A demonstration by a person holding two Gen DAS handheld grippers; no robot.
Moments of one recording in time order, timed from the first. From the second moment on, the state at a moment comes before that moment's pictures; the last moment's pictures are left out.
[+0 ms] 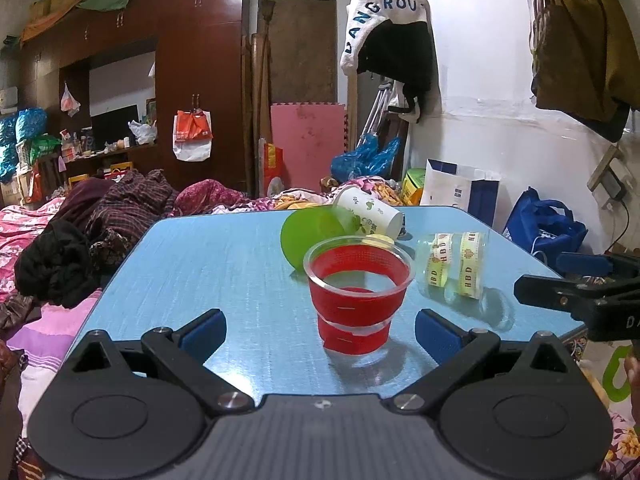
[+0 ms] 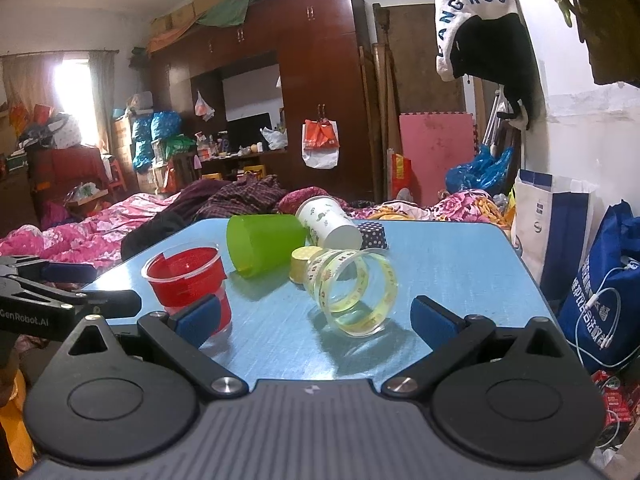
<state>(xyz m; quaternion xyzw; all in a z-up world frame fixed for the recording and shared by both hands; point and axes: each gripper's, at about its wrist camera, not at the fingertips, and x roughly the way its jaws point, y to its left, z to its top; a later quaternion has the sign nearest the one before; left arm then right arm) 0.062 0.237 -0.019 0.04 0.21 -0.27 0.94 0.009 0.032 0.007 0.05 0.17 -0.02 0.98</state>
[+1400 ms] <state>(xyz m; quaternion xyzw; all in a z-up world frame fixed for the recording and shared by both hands) 0.037 0.247 -0.003 0.06 0.20 -0.28 0.94 -0.025 0.062 0.029 0.02 0.16 -0.02 0.99</state>
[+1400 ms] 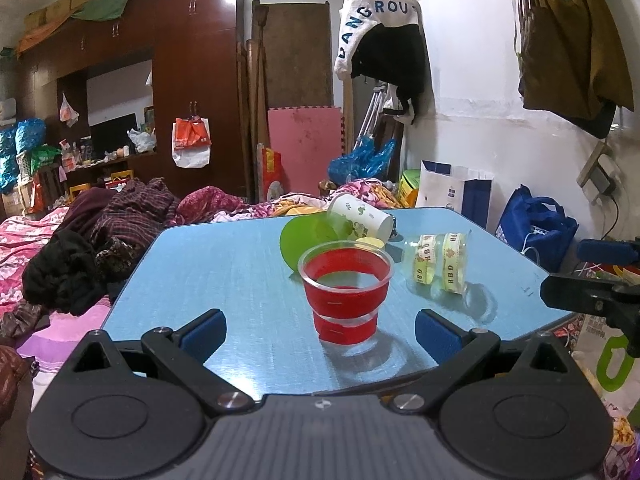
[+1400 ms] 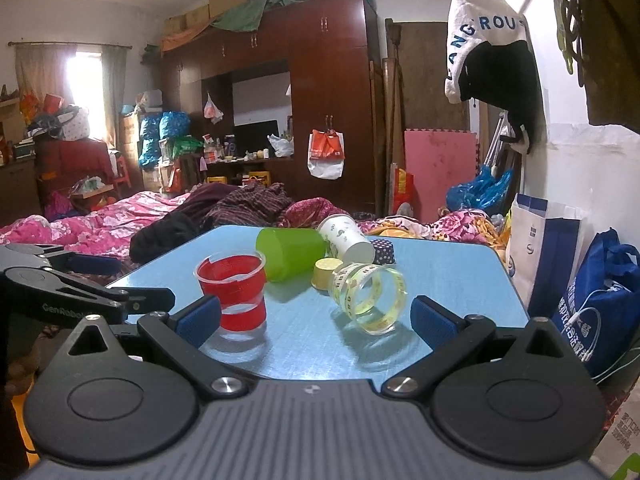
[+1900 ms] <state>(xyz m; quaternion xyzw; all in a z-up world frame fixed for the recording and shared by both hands) 0.040 0.247 -0.004 0.05 0.20 -0.28 0.94 -0.026 0.060 0.029 0.02 0.16 -0.02 0.99</state>
